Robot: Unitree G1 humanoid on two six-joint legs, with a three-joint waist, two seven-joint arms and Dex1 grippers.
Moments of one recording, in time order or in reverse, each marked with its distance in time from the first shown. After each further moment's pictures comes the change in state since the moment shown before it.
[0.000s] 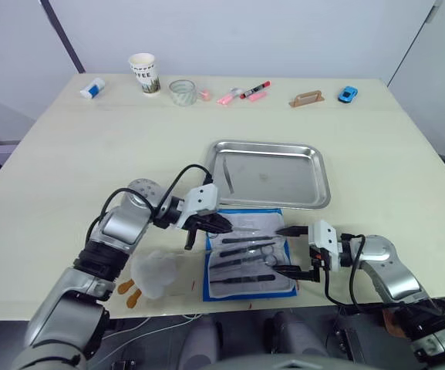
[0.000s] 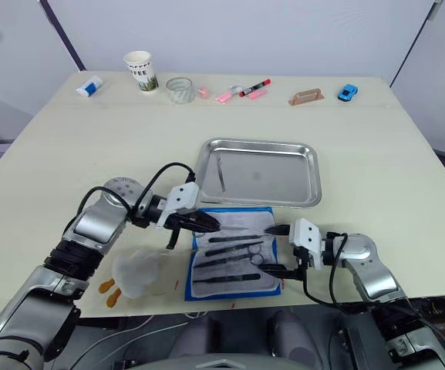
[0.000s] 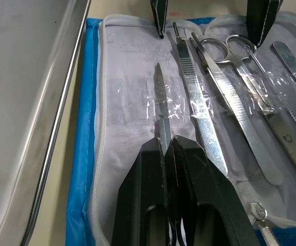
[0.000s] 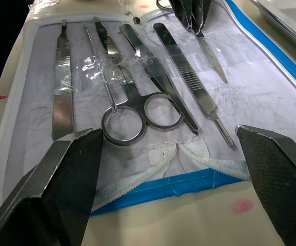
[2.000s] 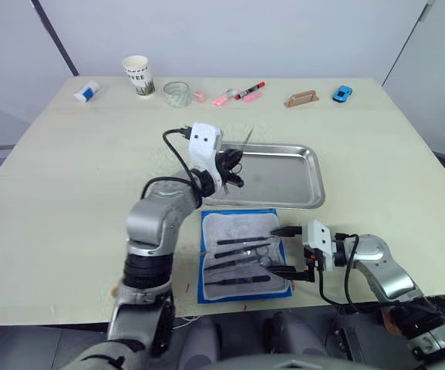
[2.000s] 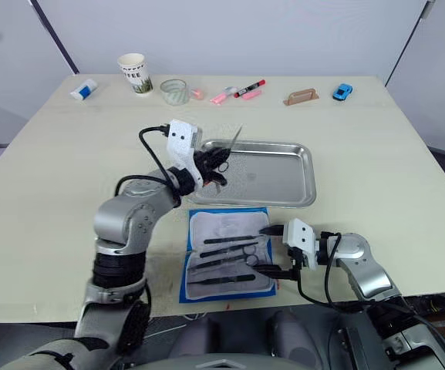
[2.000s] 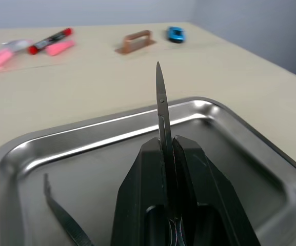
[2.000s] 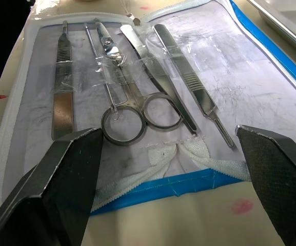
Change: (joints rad) left arm -0.024 -0.541 0.331 -0.345 -0.150 0.619 1.162; right arm -0.018 0.006 0.043 0.002 0.000 -0.001 -0.027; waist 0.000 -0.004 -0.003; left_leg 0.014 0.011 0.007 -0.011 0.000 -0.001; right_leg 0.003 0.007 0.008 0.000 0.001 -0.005
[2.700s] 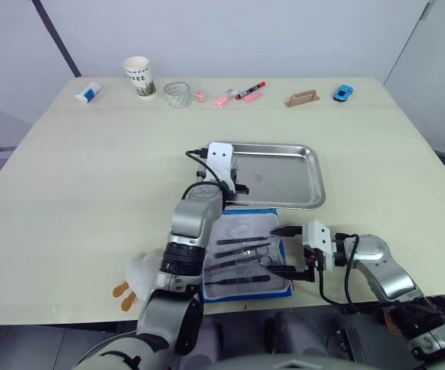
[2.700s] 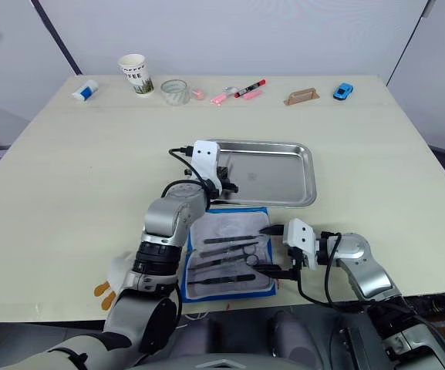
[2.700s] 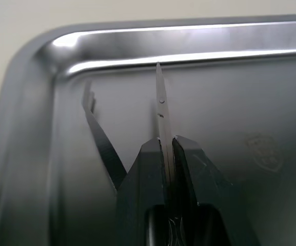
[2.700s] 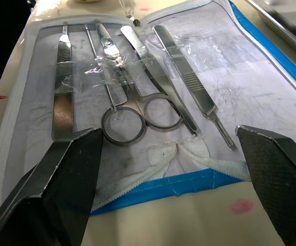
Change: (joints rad) left arm -0.040 -0.131 -0.034 0.315 0.174 -0.043 0.234; right arm 0.000 0.000 0.000 0.000 0.000 -0.001 -0.002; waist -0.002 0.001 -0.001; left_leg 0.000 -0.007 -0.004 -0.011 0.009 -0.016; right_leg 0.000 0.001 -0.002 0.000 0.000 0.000
